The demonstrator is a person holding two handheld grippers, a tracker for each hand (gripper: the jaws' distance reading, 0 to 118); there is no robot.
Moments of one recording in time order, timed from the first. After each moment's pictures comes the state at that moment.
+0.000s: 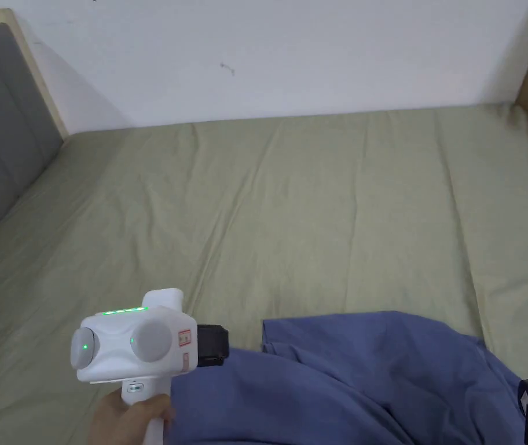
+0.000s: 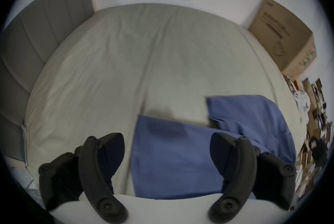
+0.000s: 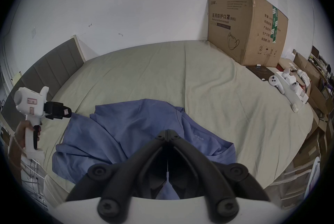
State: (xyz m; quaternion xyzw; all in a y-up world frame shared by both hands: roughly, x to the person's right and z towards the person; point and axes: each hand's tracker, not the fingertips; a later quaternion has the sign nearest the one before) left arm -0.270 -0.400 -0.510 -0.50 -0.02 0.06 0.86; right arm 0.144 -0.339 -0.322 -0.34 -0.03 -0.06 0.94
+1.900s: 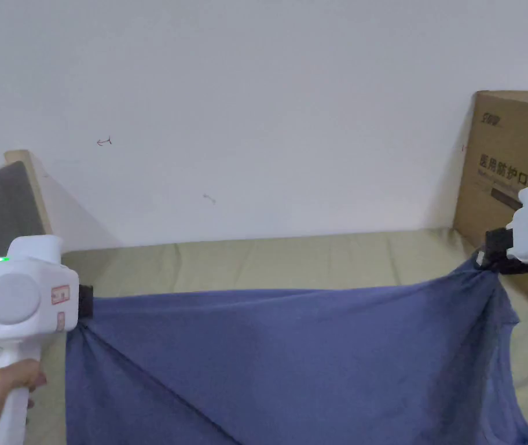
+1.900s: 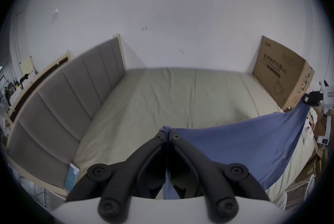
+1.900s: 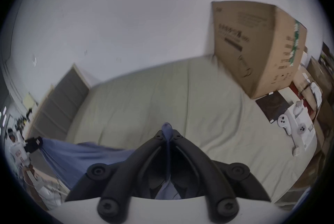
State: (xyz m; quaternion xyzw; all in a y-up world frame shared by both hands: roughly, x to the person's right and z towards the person) left arm -0.325 -0.135 -0.455 -0.28 0.04 -0.01 0.96; right arm 0.268 -0.127 -0.492 -0.31 0.01 -0.15 0.94
